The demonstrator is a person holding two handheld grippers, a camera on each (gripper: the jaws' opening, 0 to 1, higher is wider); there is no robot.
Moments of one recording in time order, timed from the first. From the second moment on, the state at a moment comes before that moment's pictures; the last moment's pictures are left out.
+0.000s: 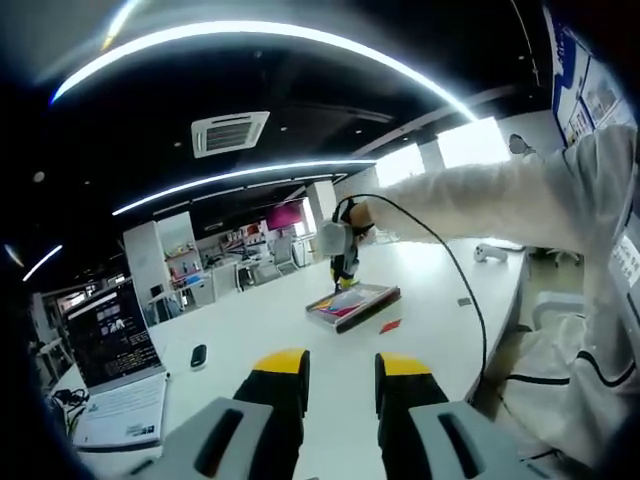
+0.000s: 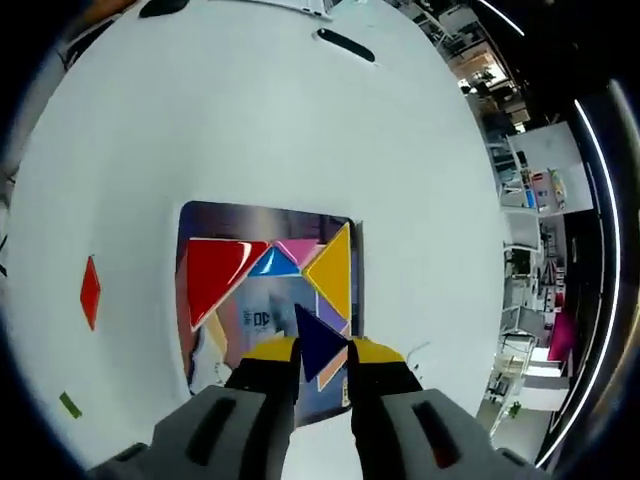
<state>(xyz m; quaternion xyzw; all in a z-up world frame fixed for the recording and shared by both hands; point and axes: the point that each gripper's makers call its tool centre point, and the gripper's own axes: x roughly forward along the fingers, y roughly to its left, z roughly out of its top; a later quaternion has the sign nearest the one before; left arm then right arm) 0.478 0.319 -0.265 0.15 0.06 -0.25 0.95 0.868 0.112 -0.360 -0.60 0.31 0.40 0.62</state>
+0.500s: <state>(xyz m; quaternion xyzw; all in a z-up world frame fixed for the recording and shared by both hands) 0.478 0.324 -0.263 0.14 0.05 -0.24 0.96 0.887 0.113 -0.381 -0.60 0.32 0.37 0.63</state>
